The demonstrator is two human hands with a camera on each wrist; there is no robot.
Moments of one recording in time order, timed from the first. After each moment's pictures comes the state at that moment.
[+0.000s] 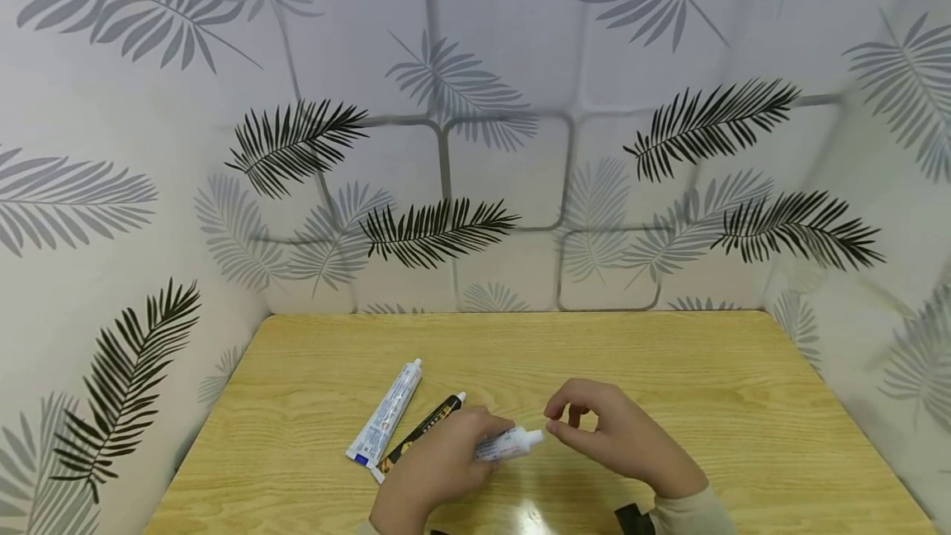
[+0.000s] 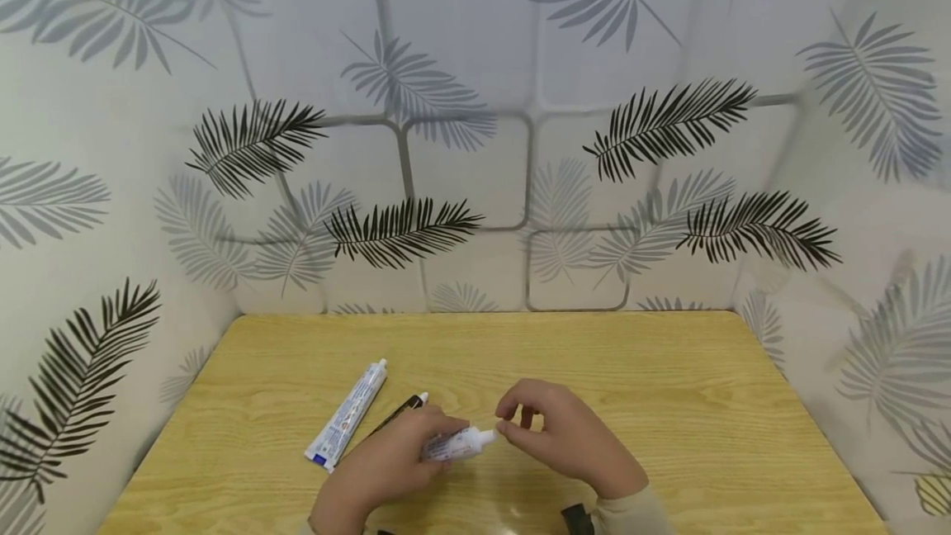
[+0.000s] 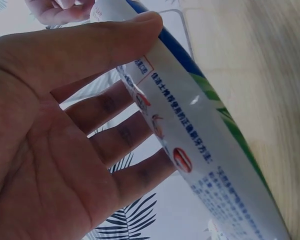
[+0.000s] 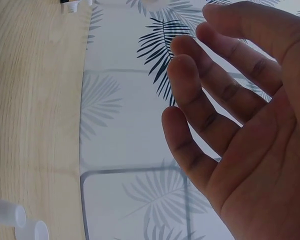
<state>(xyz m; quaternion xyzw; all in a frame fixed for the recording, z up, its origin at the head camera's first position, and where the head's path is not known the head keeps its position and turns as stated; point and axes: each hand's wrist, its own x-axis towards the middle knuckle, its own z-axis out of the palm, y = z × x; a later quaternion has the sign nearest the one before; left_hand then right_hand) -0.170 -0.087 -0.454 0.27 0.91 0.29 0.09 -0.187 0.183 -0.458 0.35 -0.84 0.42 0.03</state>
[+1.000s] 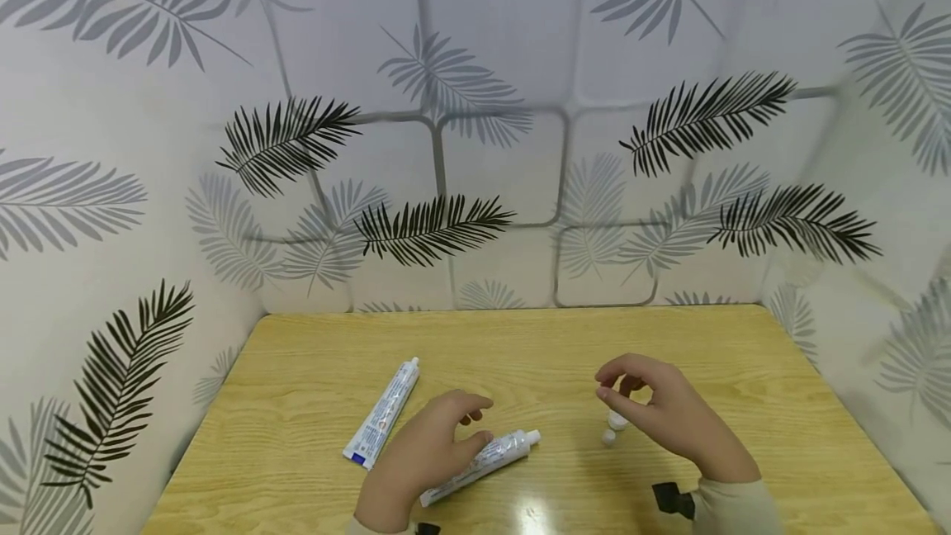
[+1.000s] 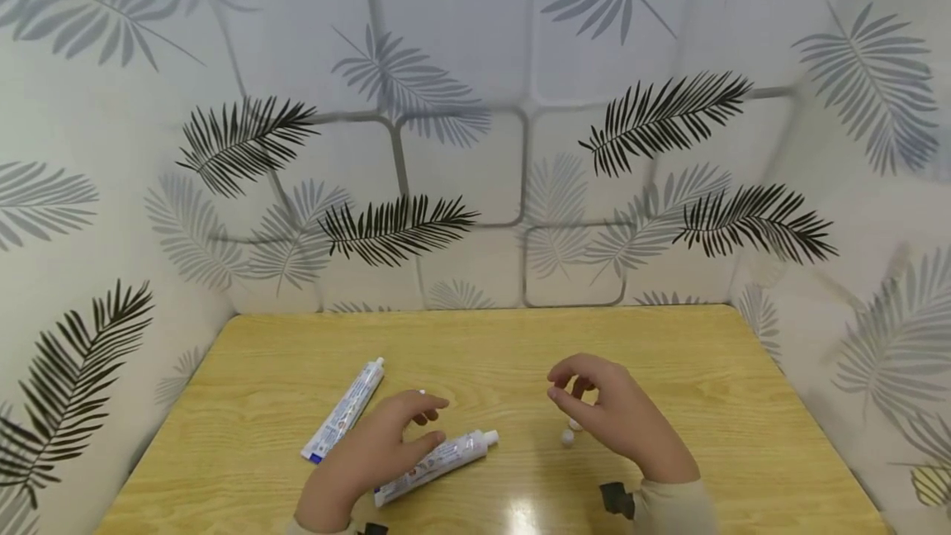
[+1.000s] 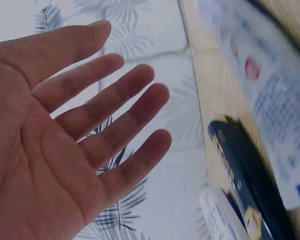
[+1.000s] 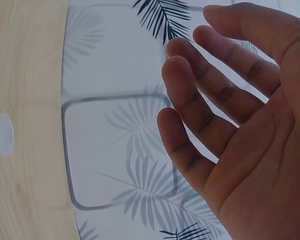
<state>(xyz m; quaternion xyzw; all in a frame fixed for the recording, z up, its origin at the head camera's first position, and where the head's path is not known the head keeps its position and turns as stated) -0.180 -0.105 -0.461 0.24 0.89 0.37 0.09 -0.188 0.236 -0.443 0.23 -0.89 0.39 0.08</state>
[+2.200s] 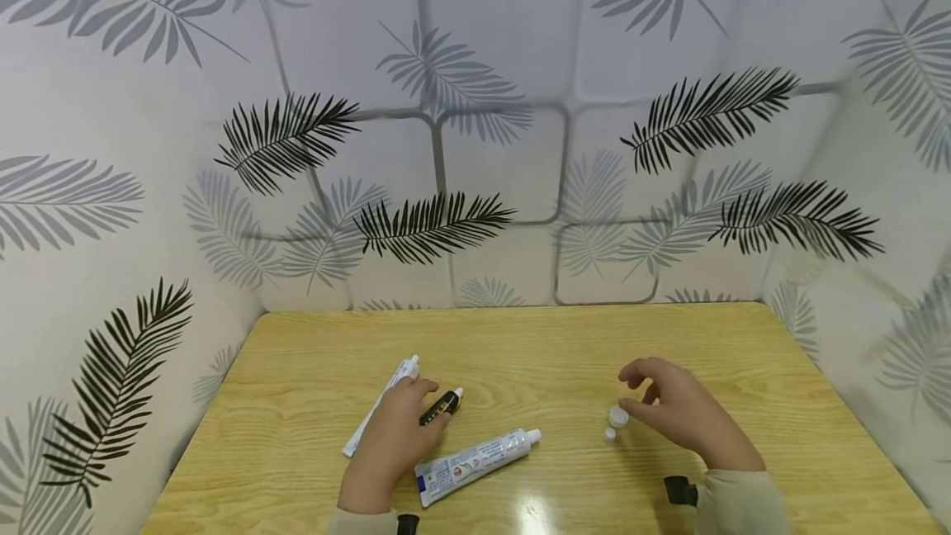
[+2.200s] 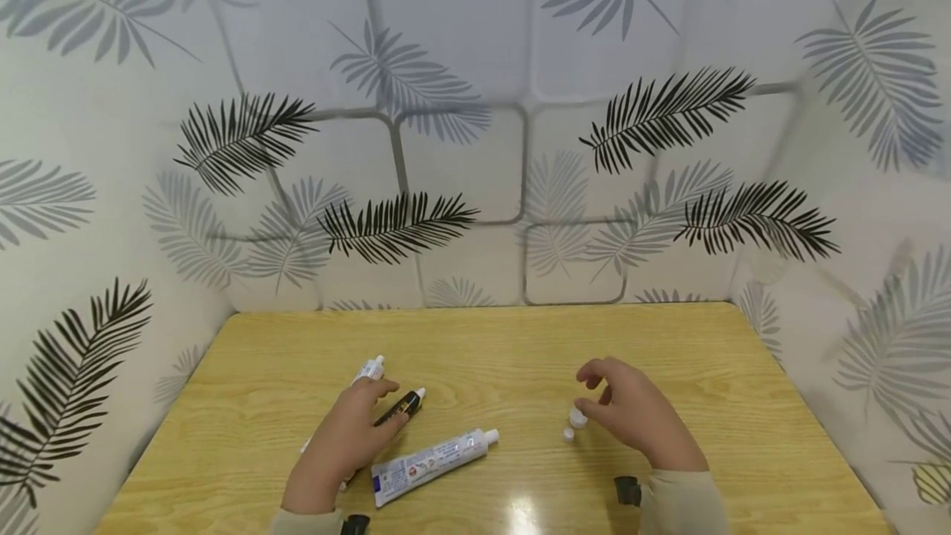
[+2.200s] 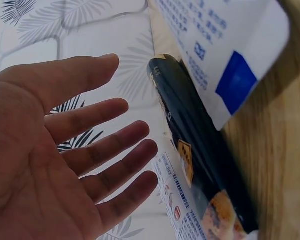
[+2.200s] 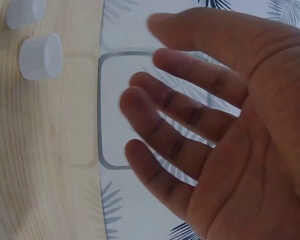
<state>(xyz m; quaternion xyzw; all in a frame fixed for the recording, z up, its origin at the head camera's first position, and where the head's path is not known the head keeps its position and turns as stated) -0.198 -0.135 -0.488 0.10 0.95 0.30 -0.01 -0.204 0.262 -0.464 0.12 -0.93 0.35 -0.04</state>
